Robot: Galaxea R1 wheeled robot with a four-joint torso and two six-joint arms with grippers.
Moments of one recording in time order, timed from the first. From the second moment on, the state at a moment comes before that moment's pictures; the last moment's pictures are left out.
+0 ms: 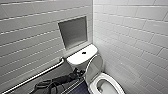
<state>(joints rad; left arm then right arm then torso) 0.47 2.98 -2.40 -0.74 0.08 -0.28 -1.67 2.68 -2.06 0.22 0.24 -0.21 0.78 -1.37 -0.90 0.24</state>
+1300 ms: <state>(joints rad) 0.93 2.55 -1.75 -0.13 0.39 -0.03 -1.59 2.63 -1.99 0.27 0.26 -0.19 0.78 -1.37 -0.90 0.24</state>
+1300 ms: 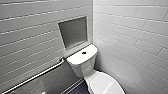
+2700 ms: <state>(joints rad) 1.33 2.58 -2.00 -0.02 0.25 0.11 -1.29 1.98 -1.20 0.30 0.38 -0.07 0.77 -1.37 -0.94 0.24</state>
